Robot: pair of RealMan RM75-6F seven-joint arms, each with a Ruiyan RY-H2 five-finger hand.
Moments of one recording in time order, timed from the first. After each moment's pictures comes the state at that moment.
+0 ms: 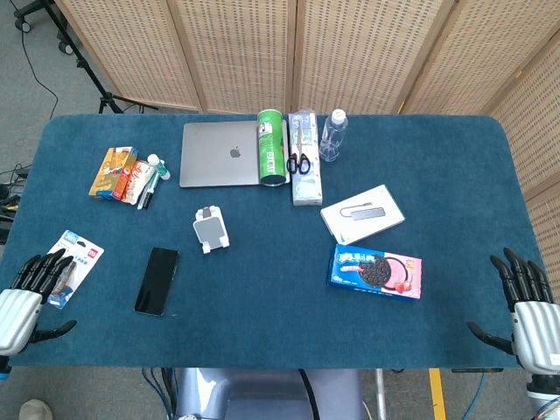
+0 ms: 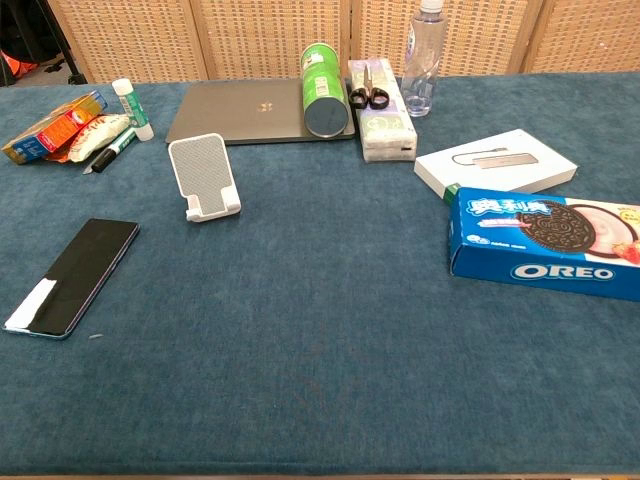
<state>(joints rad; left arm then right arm) -0.10 -1.11 0.05 -1.51 1.67 1.49 -0.20 -0.01 -1.02 0.05 -1.84 -1.58 1.60 -0.01</state>
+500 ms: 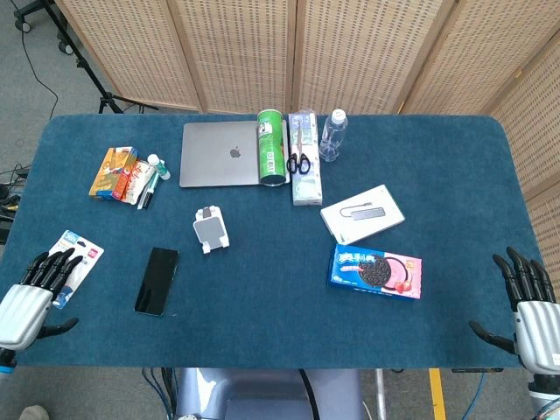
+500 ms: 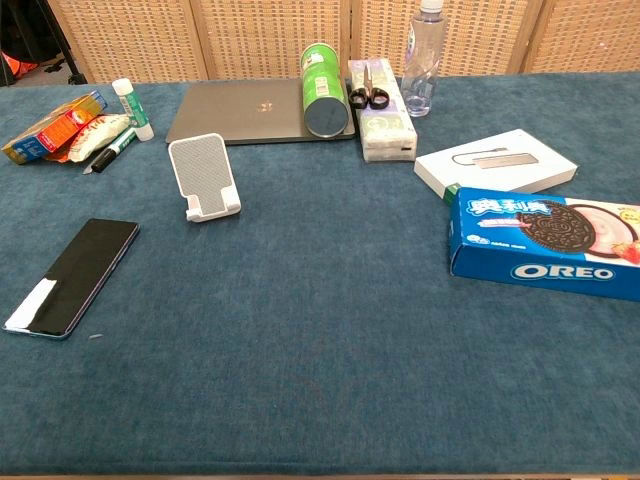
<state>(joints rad) -0.15 -1.12 0.05 -1.45 1.71 1.44 -0.10 -0.01 -1.01 0.06 -1.84 -1.58 1.60 -0.01</state>
